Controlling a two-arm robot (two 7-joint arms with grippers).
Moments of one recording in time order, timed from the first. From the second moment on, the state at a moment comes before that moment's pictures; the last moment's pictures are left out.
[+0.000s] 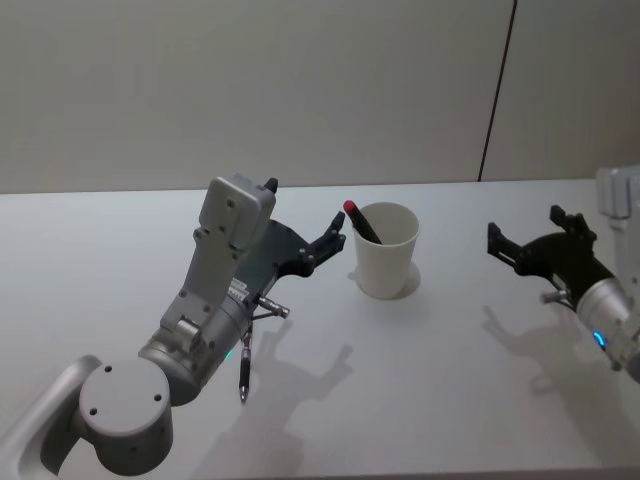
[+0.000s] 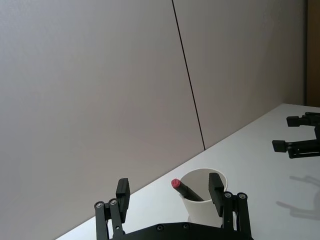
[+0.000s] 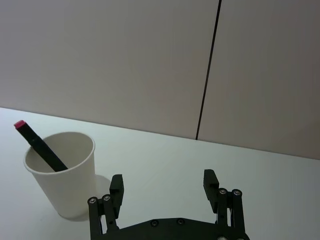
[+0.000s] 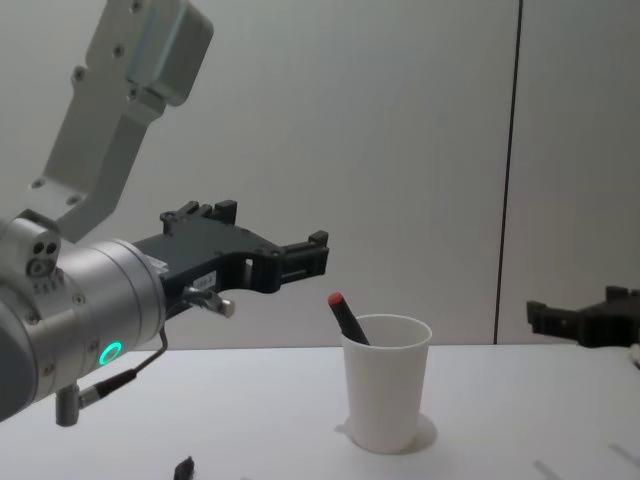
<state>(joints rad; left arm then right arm) -0.24 0.38 0.45 -1.63 -0.20 0.01 -0.01 0.26 0.13 -0.10 -1.37 0.05 0.12 0.22</state>
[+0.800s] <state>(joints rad) -0.24 0.38 0.45 -1.63 -0.20 0.02 -0.01 0.21 0.17 -0.08 -1.43 0.04 0.17 0.24</state>
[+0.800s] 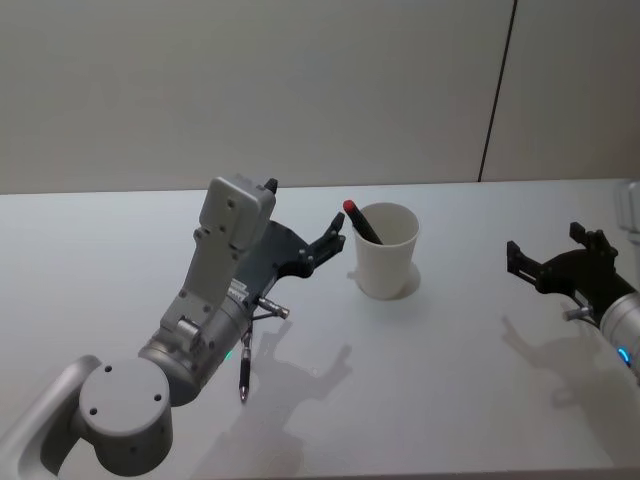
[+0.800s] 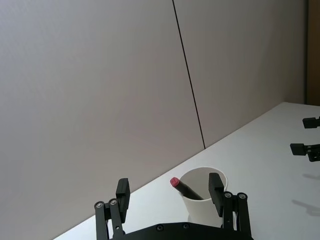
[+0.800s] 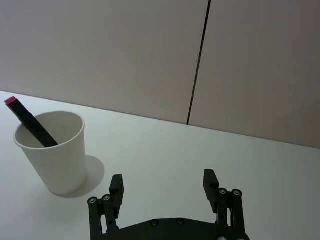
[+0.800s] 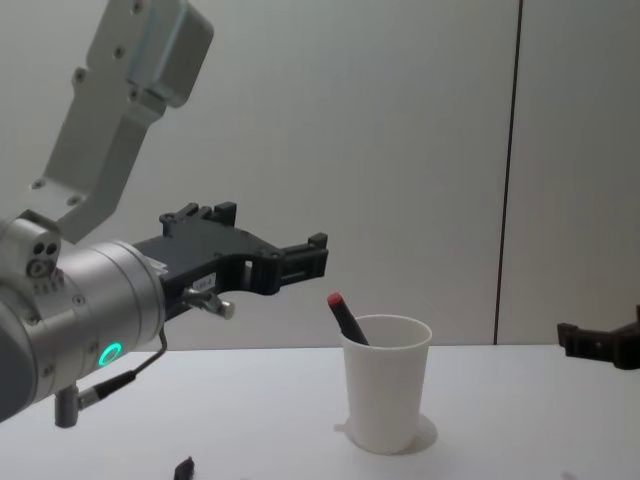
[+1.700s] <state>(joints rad) -0.18 0.39 0.42 -1.67 -0.38 0.23 0.10 0.20 0.17 -0.08 -1.44 0.04 0.18 0.24</state>
